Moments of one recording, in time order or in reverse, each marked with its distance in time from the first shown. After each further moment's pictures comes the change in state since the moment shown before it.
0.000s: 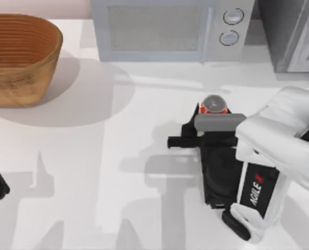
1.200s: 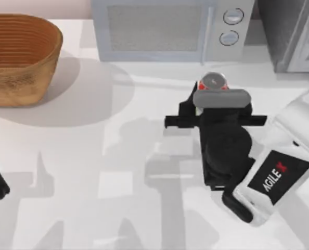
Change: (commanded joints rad) left arm 0.000 0.000 0.000 0.000 0.000 0.000; right arm -0.001 -0.207 -0.017 -0.195 -0.006 0.003
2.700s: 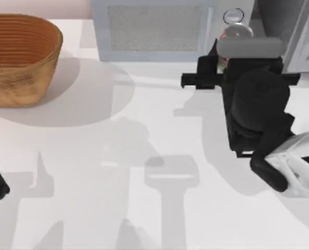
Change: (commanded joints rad) left arm 0.000 0.000 0.000 0.000 0.000 0.000; right arm -0.040 -0.452 -0.042 -0.427 -0.034 0.016
